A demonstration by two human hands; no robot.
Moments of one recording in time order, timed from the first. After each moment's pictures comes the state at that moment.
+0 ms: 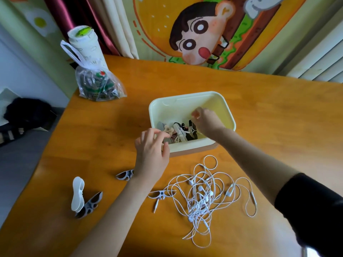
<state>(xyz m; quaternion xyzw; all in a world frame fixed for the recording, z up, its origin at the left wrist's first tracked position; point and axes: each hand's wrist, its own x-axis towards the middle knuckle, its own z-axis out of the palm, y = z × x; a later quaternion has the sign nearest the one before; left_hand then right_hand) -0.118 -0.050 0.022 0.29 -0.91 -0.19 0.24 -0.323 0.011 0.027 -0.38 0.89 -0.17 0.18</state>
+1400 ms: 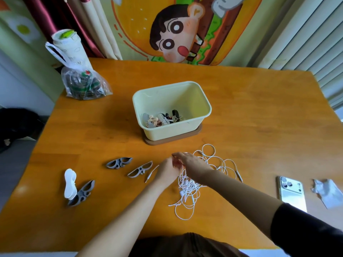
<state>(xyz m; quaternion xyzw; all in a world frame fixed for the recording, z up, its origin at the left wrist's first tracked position) -0.118 0.046 -0.027 0.34 -0.81 -0.48 -0.06 -0.203 0.136 -0.009 -0.49 0.82 -0.09 0.28</state>
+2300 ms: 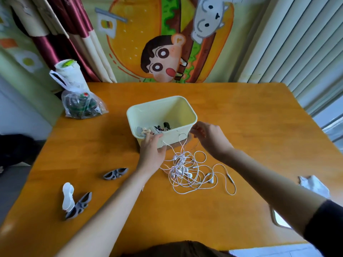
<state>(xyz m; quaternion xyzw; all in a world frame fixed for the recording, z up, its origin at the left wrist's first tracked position) -0.124 0.011 0.034 0.26 -0.87 -0.40 0.11 -0.246 0.161 0.095 -0.39 0.87 -0.30 0.05</state>
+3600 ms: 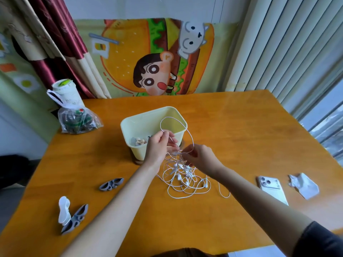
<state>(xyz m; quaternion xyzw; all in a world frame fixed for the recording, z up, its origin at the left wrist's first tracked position) -0.143 0.054 0.101 0.24 -0.63 -0.72 0.18 -0.210 0.190 0.088 -0.31 0.85 -0.38 0.19</state>
